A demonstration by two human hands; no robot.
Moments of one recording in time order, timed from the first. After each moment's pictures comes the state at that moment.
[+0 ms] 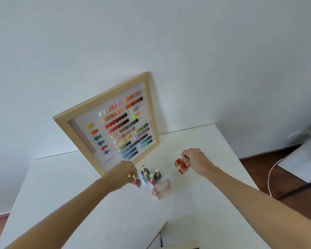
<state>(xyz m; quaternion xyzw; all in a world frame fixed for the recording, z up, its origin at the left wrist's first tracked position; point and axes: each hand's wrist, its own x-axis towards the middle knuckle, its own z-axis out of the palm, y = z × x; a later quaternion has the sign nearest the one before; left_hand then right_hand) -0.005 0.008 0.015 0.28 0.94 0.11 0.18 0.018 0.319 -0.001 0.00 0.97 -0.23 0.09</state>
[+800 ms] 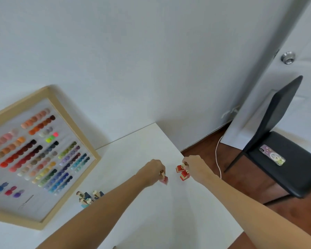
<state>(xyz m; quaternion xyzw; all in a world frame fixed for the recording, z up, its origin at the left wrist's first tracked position) 0.022 0.313 -0.006 0.44 0.85 0.13 0.26 0.123 0.488 -0.009 0.22 0.95 -0.20 0.09</state>
